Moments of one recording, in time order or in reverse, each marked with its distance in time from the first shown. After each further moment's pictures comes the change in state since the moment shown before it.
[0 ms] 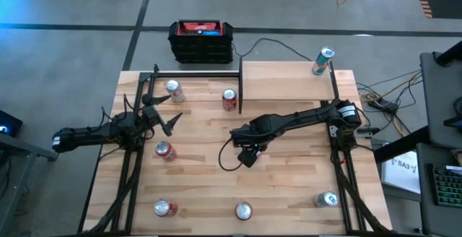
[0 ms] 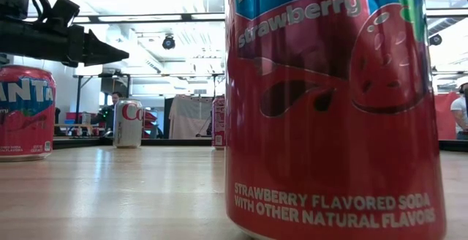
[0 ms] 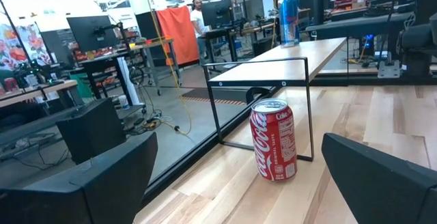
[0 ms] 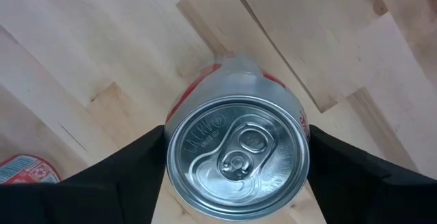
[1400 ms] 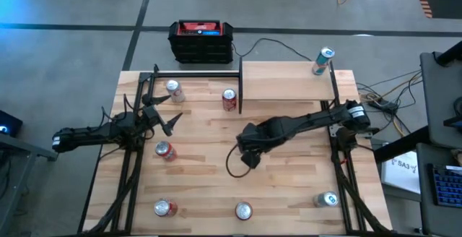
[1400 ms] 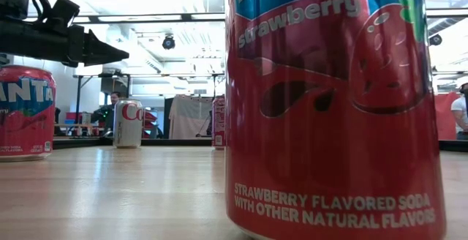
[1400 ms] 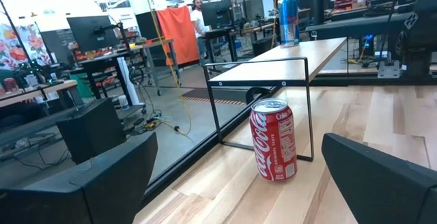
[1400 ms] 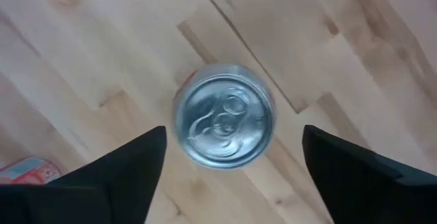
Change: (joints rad) left arm 0.000 0.000 0.000 0.000 0.000 0.000; right arm 0.076 -0.081 0.035 -0.071 0.142 0.066
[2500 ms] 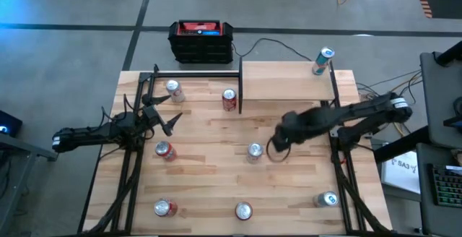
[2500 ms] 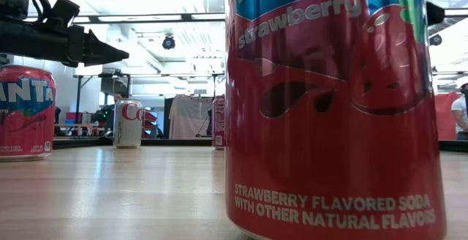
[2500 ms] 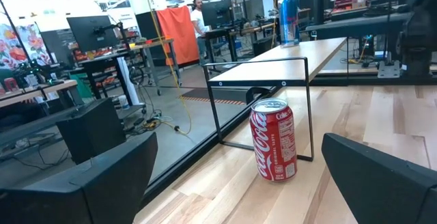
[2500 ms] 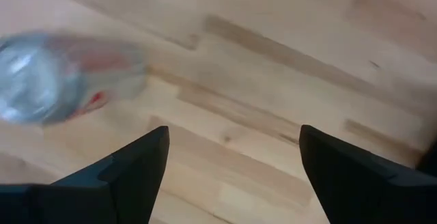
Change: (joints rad) left arm 0.000 0.000 0.000 0.000 0.000 0.000; right arm -0.008 -0.461 -0.474 0.012 0.008 0.457
